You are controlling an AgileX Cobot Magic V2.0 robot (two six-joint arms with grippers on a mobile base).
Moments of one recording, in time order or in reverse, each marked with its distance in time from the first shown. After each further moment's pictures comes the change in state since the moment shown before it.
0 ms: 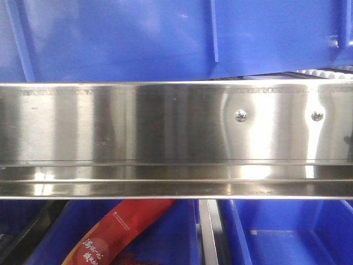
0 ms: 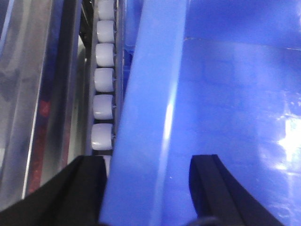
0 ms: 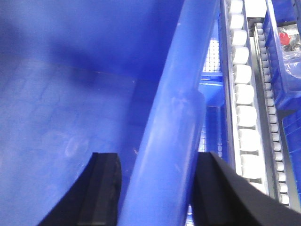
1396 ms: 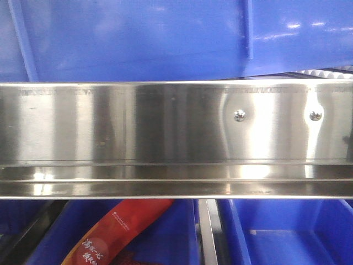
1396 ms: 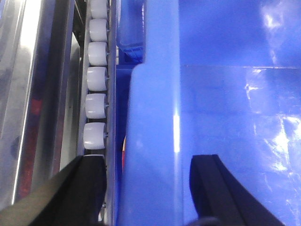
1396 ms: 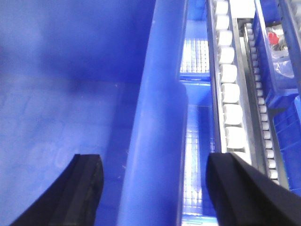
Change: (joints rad) left arm -0.002 -0.004 0.000 -0.020 0.007 -0.001; right arm -0.009 -0.004 0.000 -0.014 0.007 0.005
